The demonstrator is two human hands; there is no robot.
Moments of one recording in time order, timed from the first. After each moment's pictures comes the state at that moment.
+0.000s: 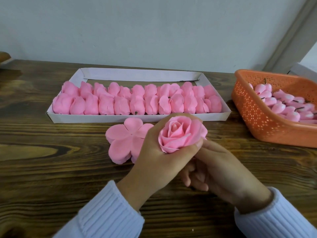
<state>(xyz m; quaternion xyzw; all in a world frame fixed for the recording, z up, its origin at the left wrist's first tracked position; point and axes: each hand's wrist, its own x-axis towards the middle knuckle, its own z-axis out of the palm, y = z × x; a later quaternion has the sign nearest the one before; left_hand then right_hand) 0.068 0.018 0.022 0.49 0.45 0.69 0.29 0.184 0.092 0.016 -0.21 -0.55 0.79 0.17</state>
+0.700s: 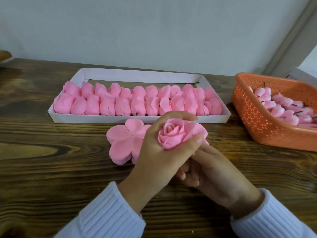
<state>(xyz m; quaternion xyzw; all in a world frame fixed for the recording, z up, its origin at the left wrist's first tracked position) 0.069 0.020 0.020 0.45 0.43 0.72 0.31 0.175 0.087 0.013 -0.21 -0.49 0.82 0.20</state>
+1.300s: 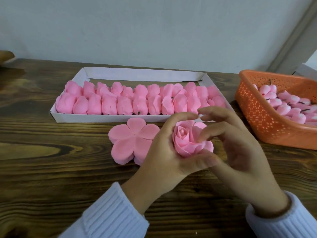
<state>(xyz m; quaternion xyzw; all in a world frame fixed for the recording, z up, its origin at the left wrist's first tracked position) 0.064 0.027 0.008 0.50 0.42 0.67 0.35 0.196 0.105 0.028 -0.09 -0.86 0.33 0.39</state>
